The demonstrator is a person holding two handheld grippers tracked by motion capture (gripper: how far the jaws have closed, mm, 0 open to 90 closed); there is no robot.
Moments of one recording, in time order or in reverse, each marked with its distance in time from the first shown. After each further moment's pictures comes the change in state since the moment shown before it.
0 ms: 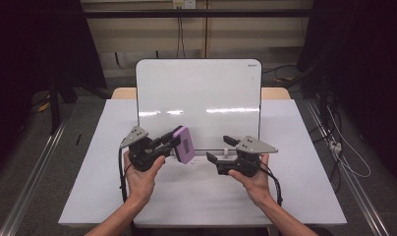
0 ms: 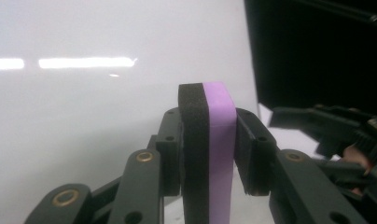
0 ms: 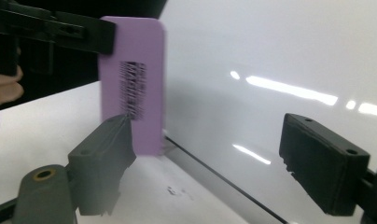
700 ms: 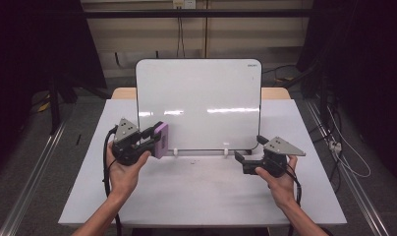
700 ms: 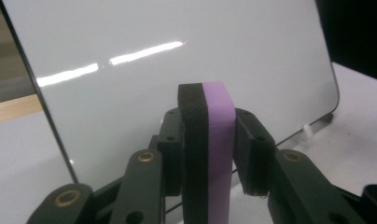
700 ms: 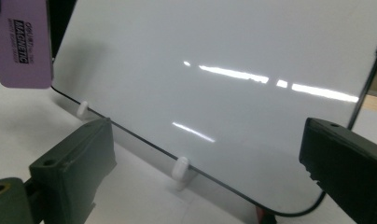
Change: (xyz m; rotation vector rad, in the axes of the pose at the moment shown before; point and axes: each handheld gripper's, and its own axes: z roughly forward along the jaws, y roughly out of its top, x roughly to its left) left arm 0.014 0.022 -0.022 0.119 0.201 0.228; right arm -0.043 -0.017 -0.045 0.048 -0.203 0.004
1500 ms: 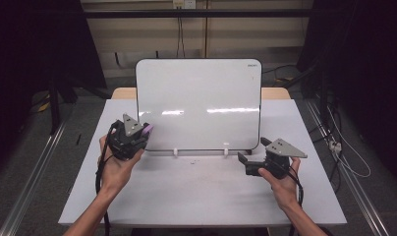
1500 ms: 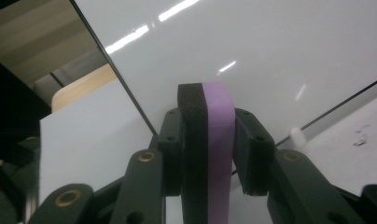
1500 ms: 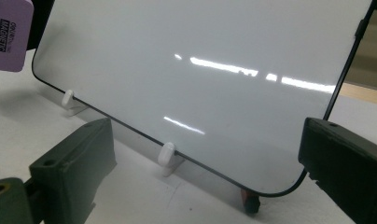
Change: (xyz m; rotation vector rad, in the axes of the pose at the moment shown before) left arm 0.011 0.007 0.011 0.253 0.201 0.204; right arm -0.004 -0.007 -0.003 0.023 -0.035 -0.003
